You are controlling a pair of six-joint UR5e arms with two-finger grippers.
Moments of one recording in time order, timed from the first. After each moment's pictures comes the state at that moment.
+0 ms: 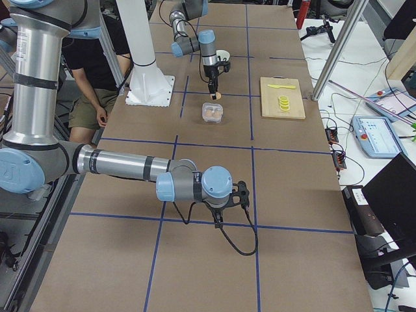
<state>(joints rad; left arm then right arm) -0.35 -2.54 -1.41 -1.93 -1.70 -1.27 1.55 -1.75 1.64 -1.40 2.49 -0.10</state>
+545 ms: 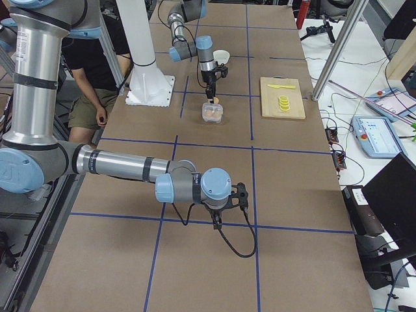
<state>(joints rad) -0.33 -2.56 -1.34 -1.98 -1.67 -1.28 1.55 -1.75 1.64 -1.41 2.49 -0.10</state>
